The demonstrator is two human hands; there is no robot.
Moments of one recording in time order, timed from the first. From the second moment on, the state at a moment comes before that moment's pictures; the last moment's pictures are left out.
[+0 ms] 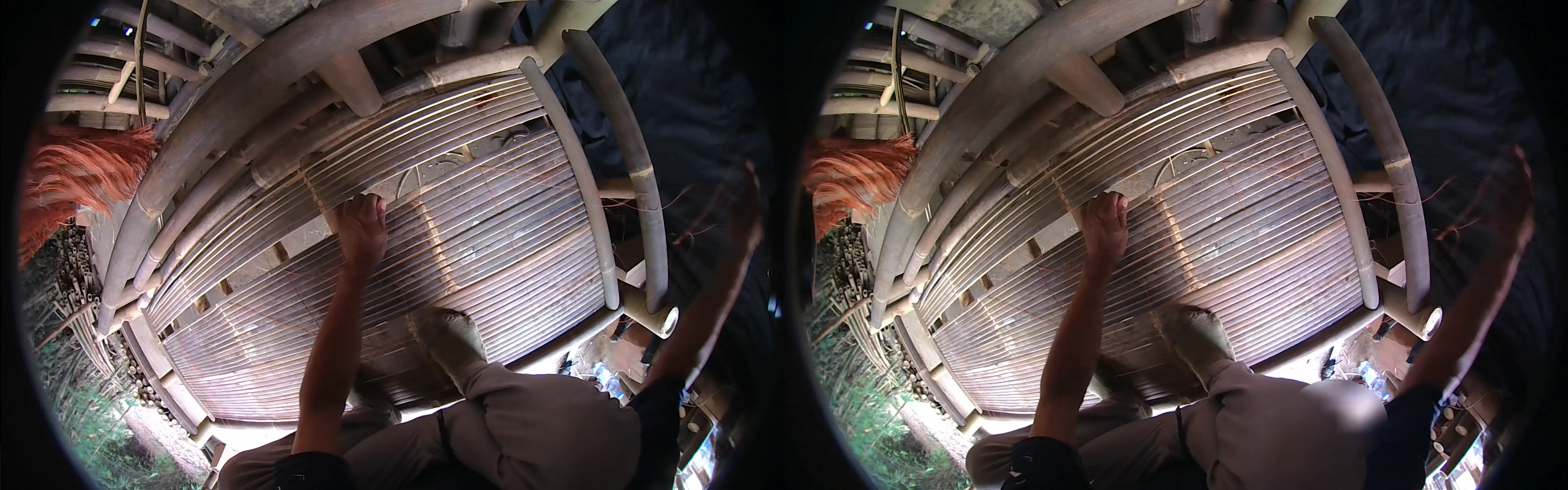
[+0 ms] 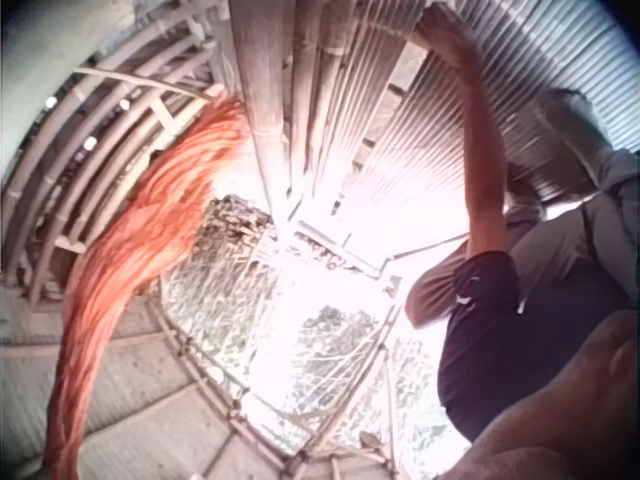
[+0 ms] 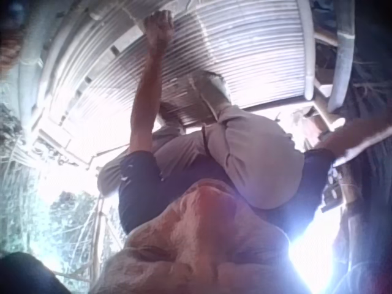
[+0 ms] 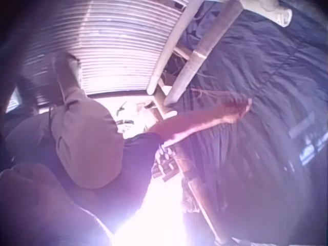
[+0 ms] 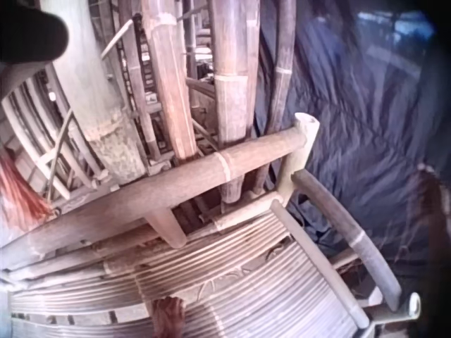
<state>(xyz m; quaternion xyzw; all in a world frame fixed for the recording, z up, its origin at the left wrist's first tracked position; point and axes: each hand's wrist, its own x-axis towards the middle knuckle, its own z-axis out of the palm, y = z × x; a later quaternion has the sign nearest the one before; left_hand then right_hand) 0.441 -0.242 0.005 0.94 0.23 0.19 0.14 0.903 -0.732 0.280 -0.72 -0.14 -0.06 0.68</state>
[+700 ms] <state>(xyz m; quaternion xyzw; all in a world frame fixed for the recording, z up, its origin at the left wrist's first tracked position) 0.617 -0.292 0.002 0.84 0.42 -0.20 0.29 0.703 -0.367 0.042 -0.70 -0.05 0.62 0.35</state>
